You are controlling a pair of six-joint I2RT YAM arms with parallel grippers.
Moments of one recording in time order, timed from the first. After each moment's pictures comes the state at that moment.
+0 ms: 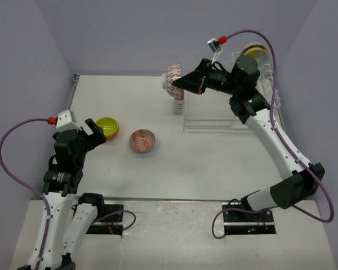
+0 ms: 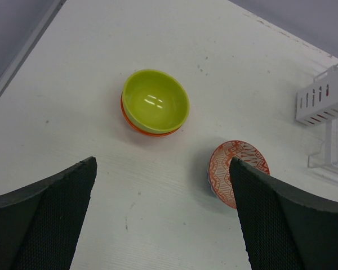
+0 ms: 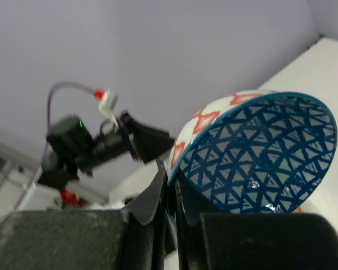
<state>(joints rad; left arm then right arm) -0.09 0.57 0.81 -0.62 -0.25 -0.42 0.40 1.45 1.53 0.06 -0.81 0.80</state>
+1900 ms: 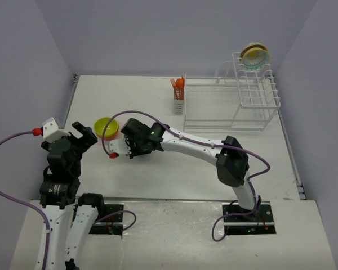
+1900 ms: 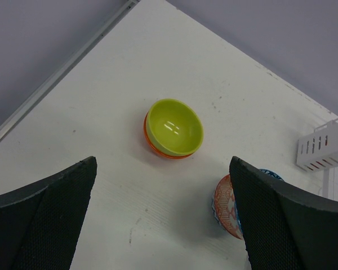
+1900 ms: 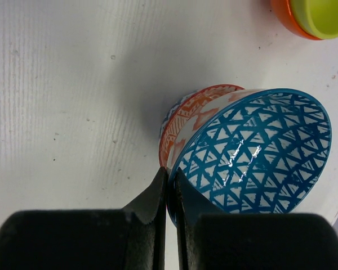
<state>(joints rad) -0.05 0.46 0.82 -0.63 -0.37 -0.47 1.12 2.06 1.83 -0.77 0.02 -0.78</state>
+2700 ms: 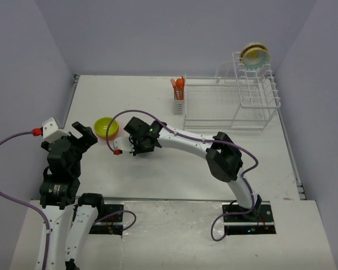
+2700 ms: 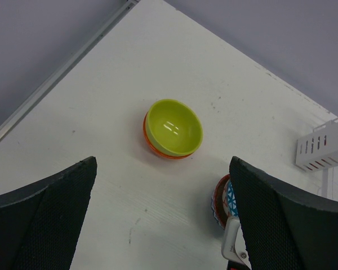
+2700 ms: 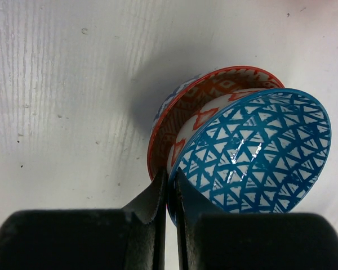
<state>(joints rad) -0.05 0.46 0.82 -0.63 -0.37 -0.47 1.06 2.16 1.84 -0.76 0.01 -0.79</state>
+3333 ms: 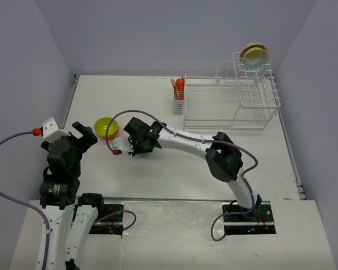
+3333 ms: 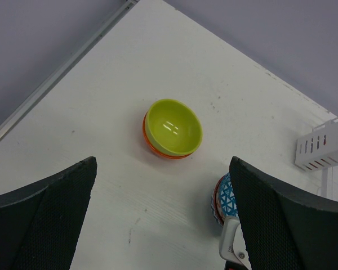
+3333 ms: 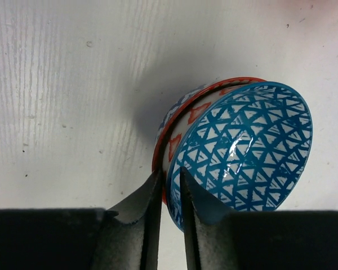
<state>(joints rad) -0.05 0.46 0.82 -0.63 -0.36 -0.47 1.06 2.16 1.83 -0.73 -0.02 -0.77</state>
